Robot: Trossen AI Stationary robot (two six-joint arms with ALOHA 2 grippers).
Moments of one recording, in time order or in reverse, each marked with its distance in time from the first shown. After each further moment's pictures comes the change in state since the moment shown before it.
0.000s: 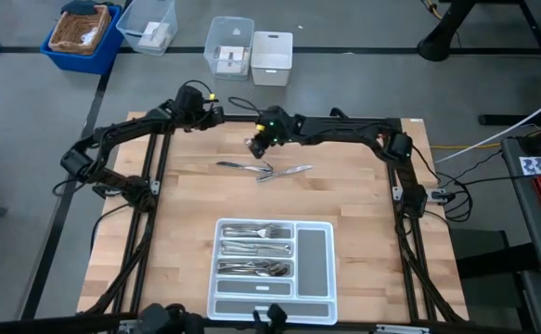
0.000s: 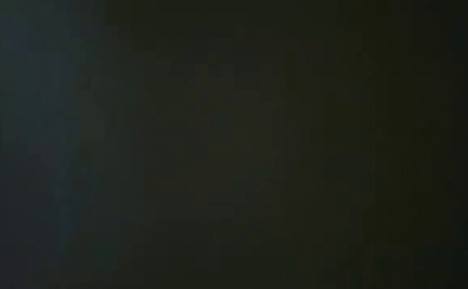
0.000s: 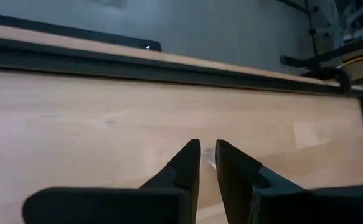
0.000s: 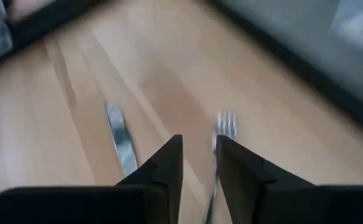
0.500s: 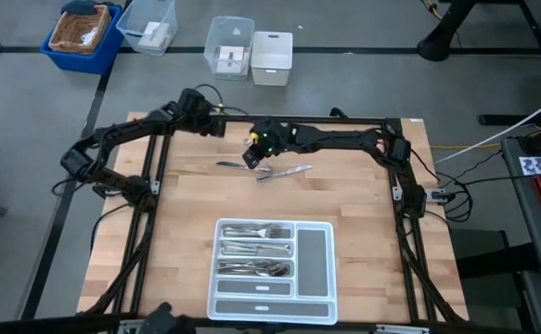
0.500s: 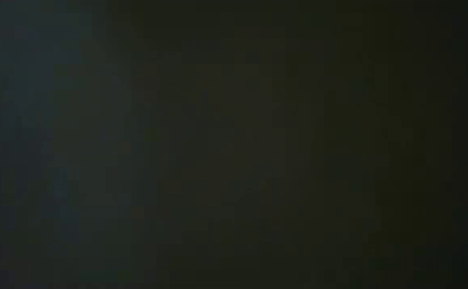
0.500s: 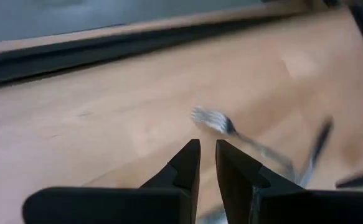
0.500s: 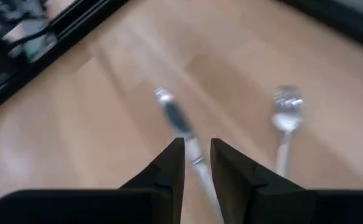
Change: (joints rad) left arm -0.027 0.000 0.000 -0.058 0.122 0.313; right arm 0.097 -0.004 0.053 -0.095 -0.004 0.189
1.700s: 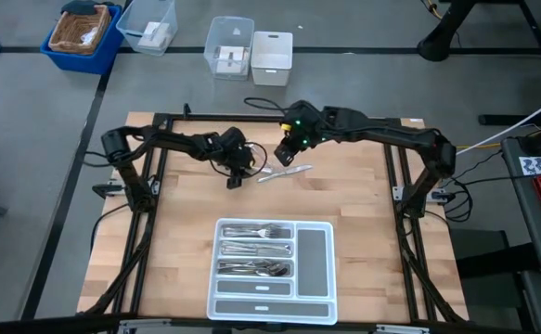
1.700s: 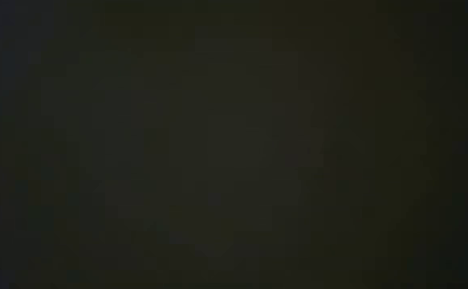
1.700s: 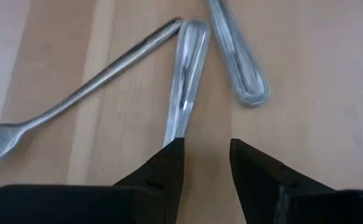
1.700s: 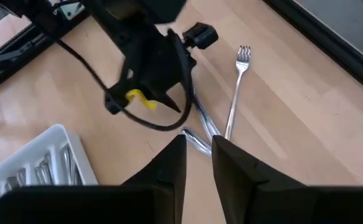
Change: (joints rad) left arm -0.412 0.352 0.000 0.196 0.000 0.826; right arm 0.015 -0.382 0.000 -0.511 -0.001 -0.059
